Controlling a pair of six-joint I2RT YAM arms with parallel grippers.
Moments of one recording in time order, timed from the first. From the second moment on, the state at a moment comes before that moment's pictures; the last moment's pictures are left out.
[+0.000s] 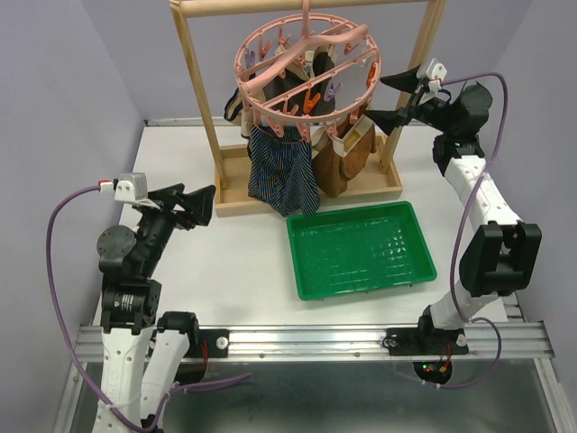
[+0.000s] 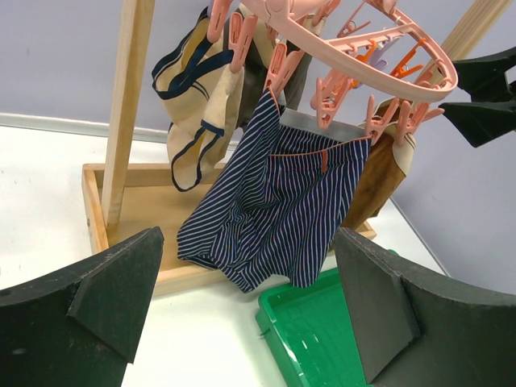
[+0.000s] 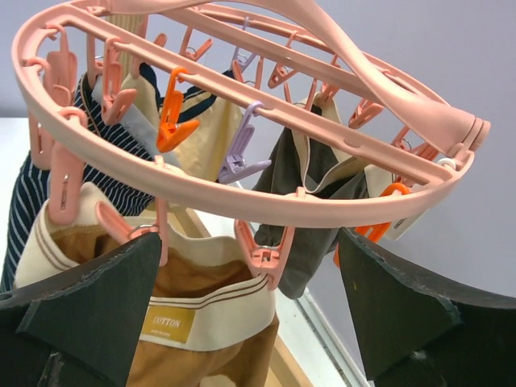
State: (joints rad) left arm -0.07 0.49 0.81 -0.22 0.26 -0.45; right arm -0.01 1.62 1.45 0.55 -1.04 -0.04
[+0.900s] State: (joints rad) left arm -0.07 0.49 0.81 -0.21 0.27 -0.50; right arm 0.07 1.71 1.48 0.55 -0.97 -0.02
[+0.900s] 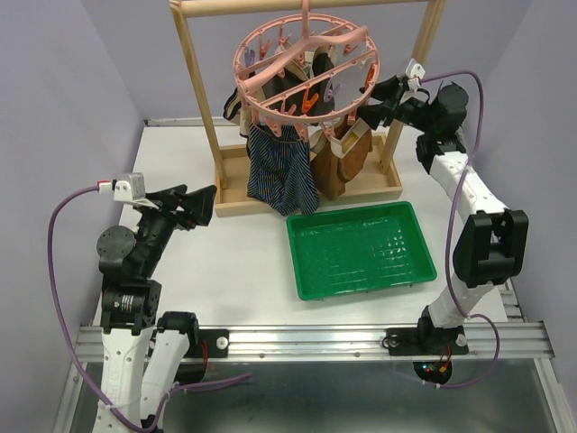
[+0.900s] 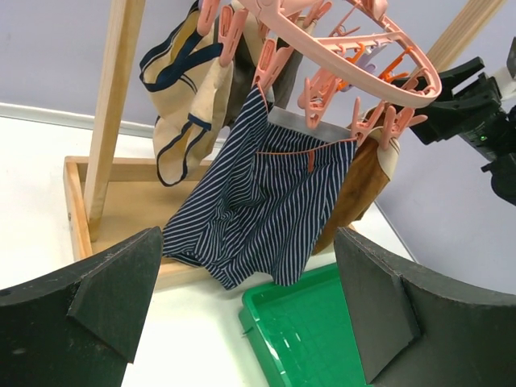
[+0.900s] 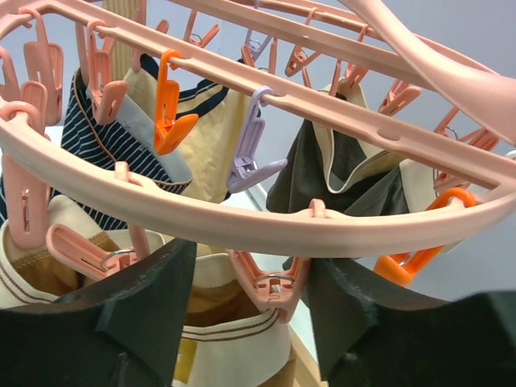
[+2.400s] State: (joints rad) left arm -0.58 0.79 0.80 0.02 0.23 -0.62; right arm 0.05 1.27 1.12 0.18 -0.70 -0.13
